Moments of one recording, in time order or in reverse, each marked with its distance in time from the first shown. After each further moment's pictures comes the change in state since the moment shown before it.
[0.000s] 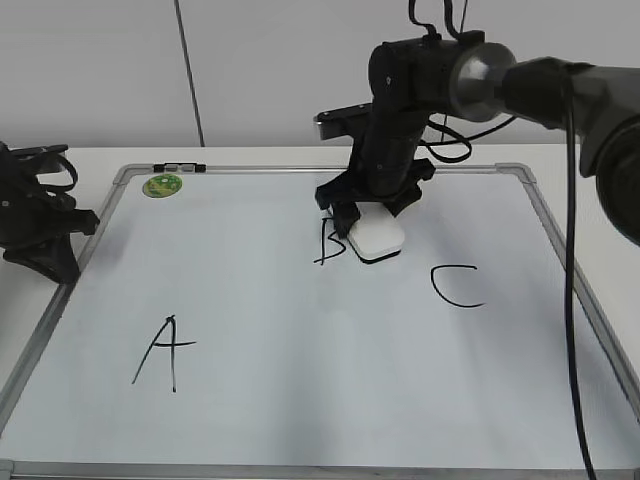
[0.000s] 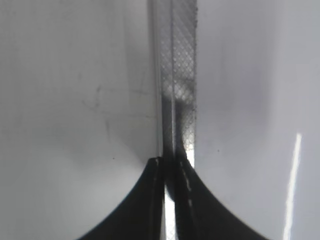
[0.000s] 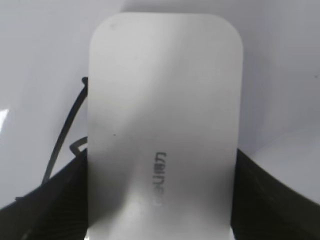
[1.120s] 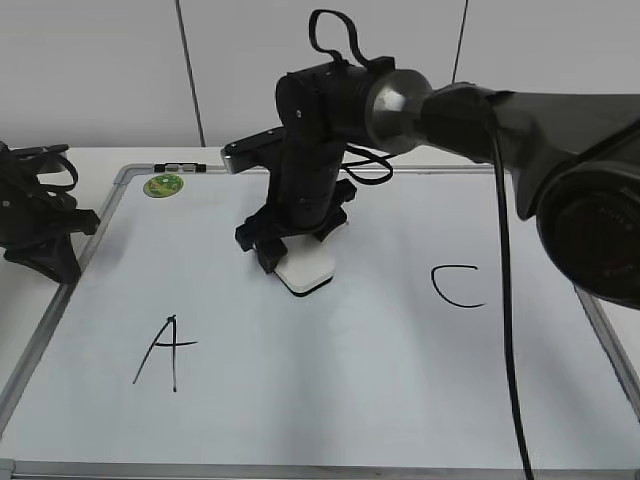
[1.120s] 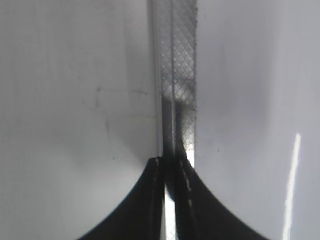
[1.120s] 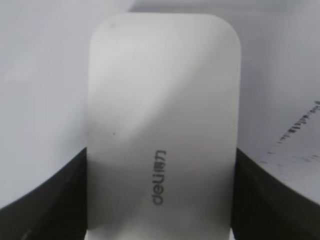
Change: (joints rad) left arm 0.000 0.000 0.000 0.002 0.000 0.000; right arm 0.179 0.008 -0.004 -0.024 -0.015 -0.036
